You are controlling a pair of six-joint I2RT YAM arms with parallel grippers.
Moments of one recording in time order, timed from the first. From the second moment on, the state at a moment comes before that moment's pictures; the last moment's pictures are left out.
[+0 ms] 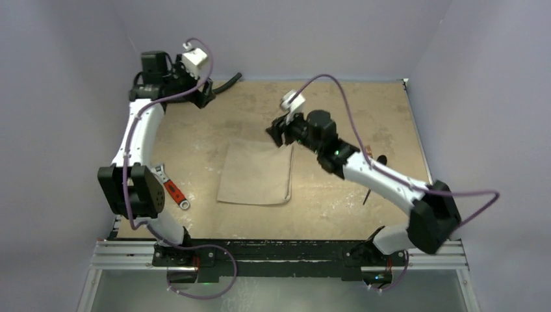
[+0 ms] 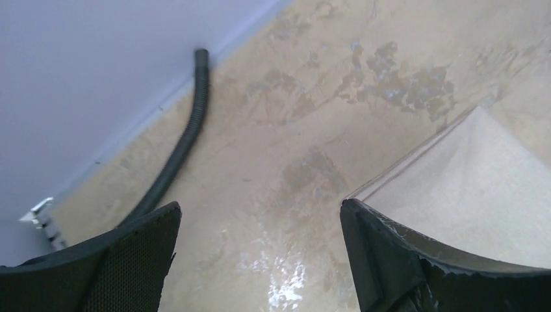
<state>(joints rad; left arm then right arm) 0.01 1.70 1.61 -0.53 0.55 0.51 0.58 1.53 1.07 0.16 -0.15 0.10</state>
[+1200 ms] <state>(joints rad) -0.14 1.19 0.68 -0.78 0.58 1.43 0.96 1.26 0.68 -0.12 -0.10 -0.61</state>
